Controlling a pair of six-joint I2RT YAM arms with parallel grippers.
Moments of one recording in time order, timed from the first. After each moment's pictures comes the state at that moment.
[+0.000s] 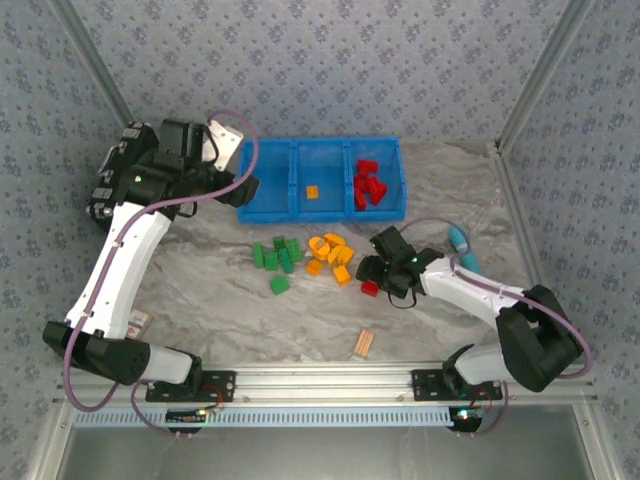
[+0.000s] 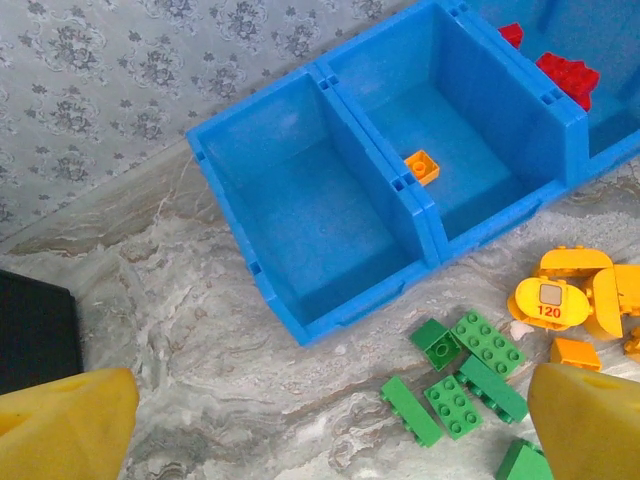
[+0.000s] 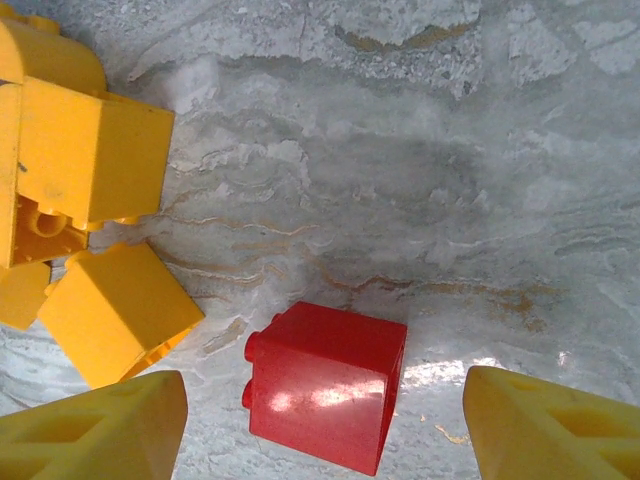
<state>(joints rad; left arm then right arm) -0.33 1.38 1.67 -0.99 0.01 0.22 0.61 1.36 0.74 -0.49 0.01 0.94</state>
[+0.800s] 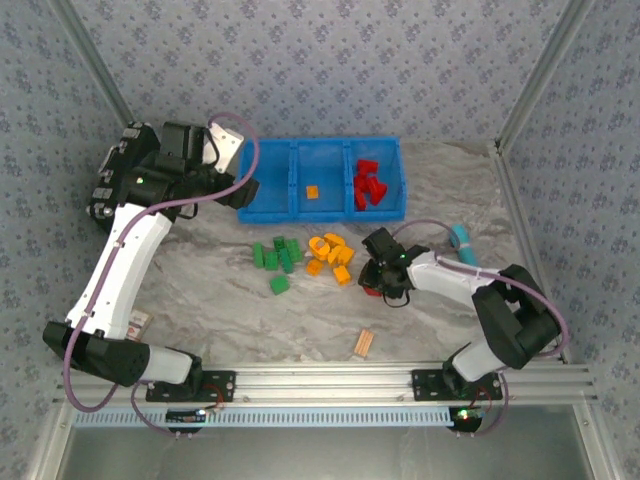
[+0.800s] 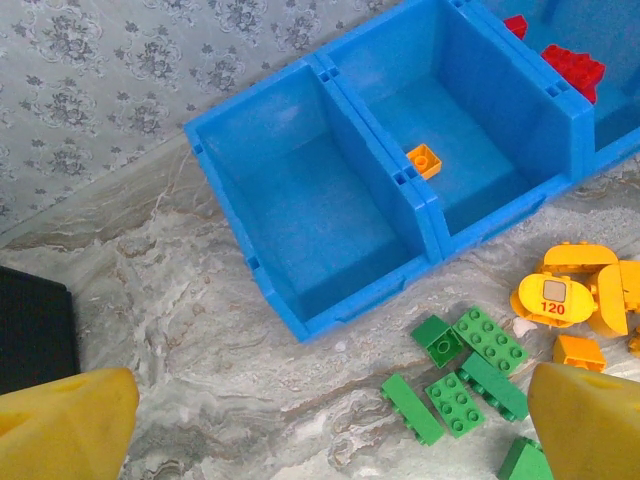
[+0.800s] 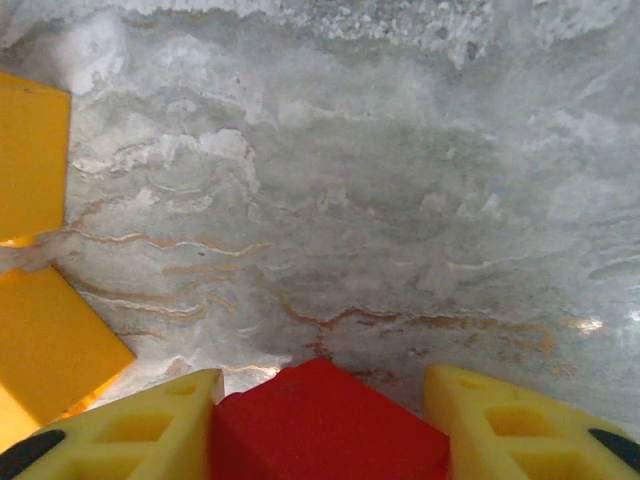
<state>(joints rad) -0.33 1.37 1.64 -0.98 0.01 0.22 0.62 1.50 0.77 -0.47 0.01 0.94</state>
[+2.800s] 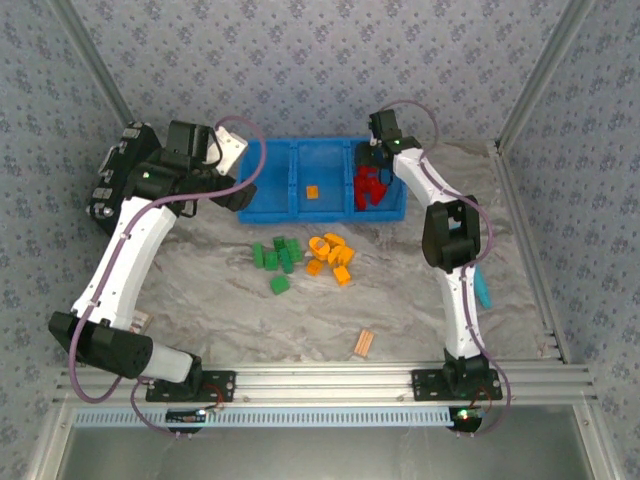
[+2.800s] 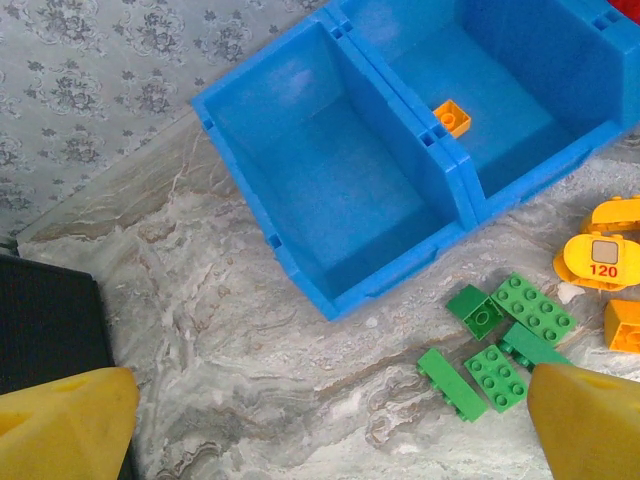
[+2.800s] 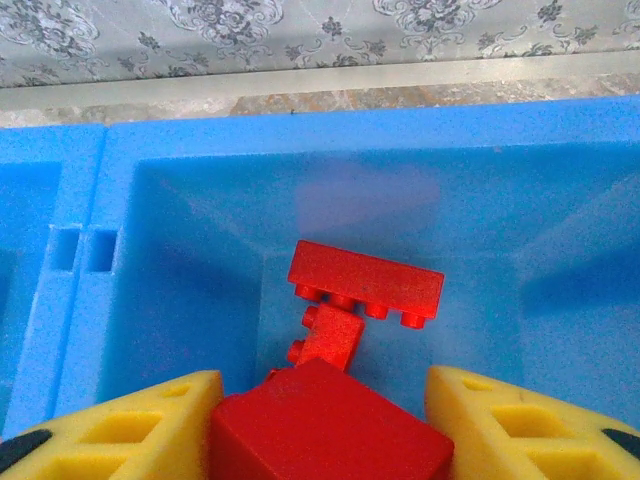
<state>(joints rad) -0.32 1.42 1.65 -1.00 -0.03 0.31 0.29 2.35 2.15 -0.61 0.05 0.25</state>
